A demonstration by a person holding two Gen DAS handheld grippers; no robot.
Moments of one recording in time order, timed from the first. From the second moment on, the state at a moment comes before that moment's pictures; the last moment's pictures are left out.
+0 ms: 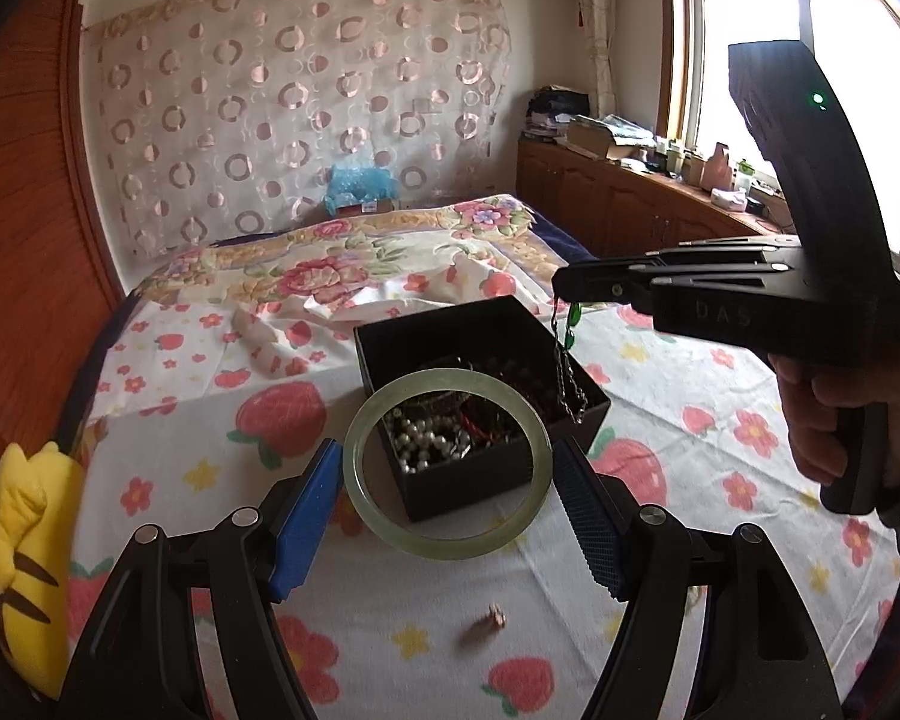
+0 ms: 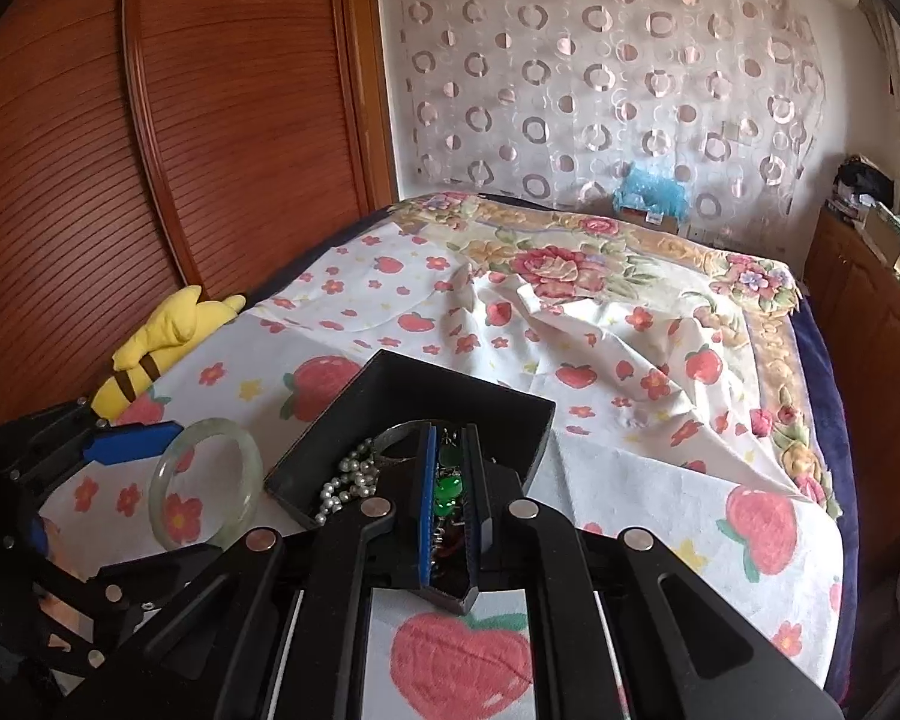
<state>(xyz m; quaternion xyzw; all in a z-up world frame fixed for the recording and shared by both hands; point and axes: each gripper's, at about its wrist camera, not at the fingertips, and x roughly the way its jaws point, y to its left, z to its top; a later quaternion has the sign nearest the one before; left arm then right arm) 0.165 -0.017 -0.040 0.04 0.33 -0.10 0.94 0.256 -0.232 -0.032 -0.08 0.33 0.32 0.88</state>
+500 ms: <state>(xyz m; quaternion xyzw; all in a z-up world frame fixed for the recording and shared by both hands) 0.204 -0.034 -0.043 0.06 0.34 -0.10 0.93 0.259 -0.264 -0.042 -0.07 0.34 0.30 0.89</state>
